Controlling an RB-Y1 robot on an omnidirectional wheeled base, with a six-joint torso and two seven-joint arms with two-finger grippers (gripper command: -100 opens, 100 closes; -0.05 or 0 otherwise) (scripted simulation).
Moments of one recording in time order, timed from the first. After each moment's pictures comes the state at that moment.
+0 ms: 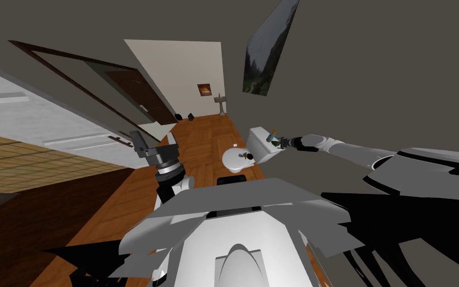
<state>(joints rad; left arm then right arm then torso) 0.54 0.03 0.03 -2.36 -0.01 -0.63 0.15 -0.34 -1.37 0.76 -1.05 1.11 -0.45 0.44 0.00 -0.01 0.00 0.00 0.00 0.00</state>
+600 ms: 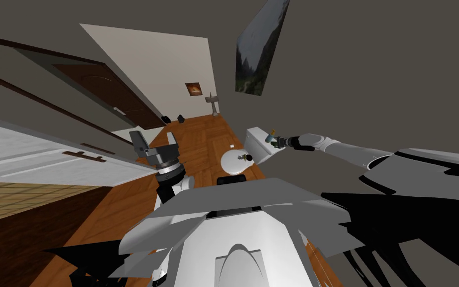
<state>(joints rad) 0.54 0.03 0.03 -2.36 -0.01 -0.63 0.15 -0.34 -1.35 0.72 -1.09 1.08 -0.48 0.58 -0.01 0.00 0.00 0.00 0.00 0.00</state>
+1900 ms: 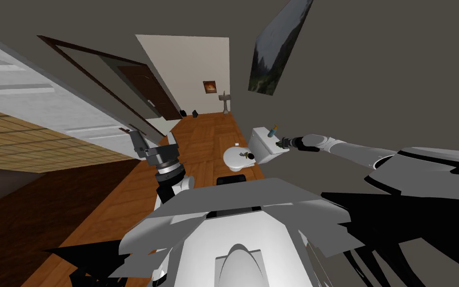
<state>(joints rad) 0.54 0.03 0.03 -2.36 -0.01 -0.63 0.15 -0.35 -1.37 0.78 -1.03 1.13 -0.45 0.41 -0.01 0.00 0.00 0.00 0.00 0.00</state>
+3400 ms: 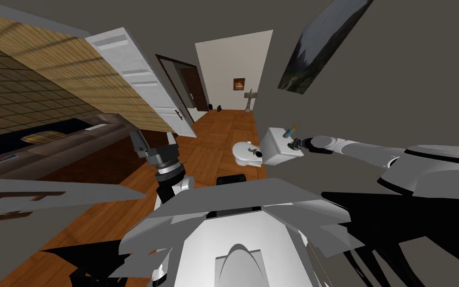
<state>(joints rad) 0.54 0.03 0.03 -2.36 -0.01 -0.63 0.15 -0.37 -1.43 0.89 -0.91 1.22 -0.37 0.05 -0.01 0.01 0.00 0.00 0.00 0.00</state>
